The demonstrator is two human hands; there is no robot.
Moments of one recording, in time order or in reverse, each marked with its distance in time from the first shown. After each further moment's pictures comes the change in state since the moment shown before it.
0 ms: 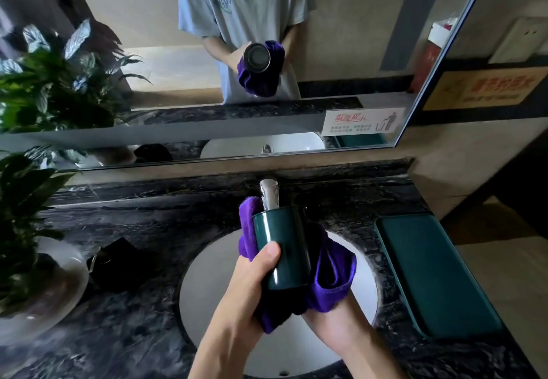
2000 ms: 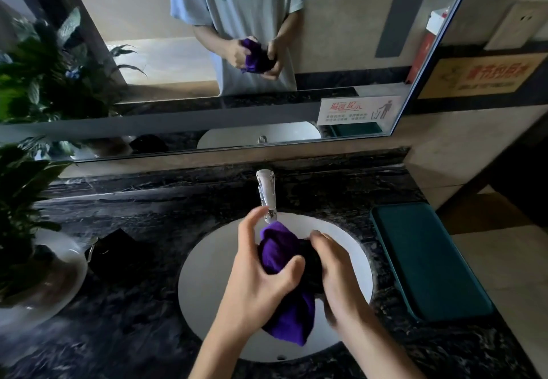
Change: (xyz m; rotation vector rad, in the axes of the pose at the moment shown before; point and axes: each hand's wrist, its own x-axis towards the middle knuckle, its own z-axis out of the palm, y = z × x) left_hand -0.003 -0.001 0.011 0.751 0.130 0.450; right_hand 0.012 0.000 -0.005 -0.093 0.290 -0.012
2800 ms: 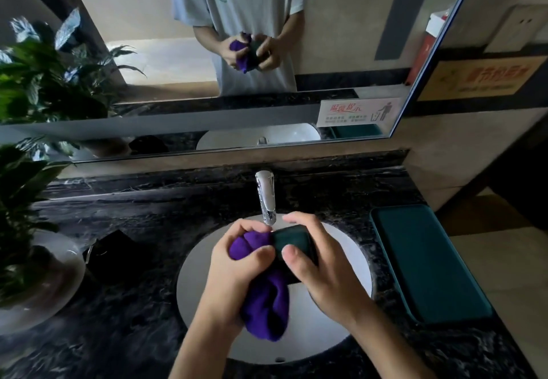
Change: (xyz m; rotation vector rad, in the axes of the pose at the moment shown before) left_hand 0.013 -0.002 -0.013 -0.475 0.089 -0.124; right_hand 0.004 -0.012 -0.012 -0.502 -0.266 -0.577
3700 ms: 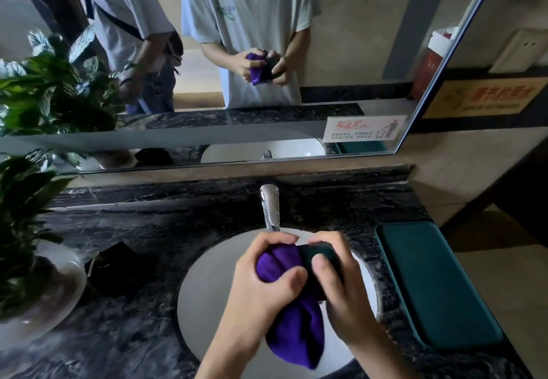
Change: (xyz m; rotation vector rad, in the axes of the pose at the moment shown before) left_hand 0.002 0.005 0.013 0.244 -0.059 0.103; right_hand 0.001 0.003 0.003 0.102 0.222 -0.093
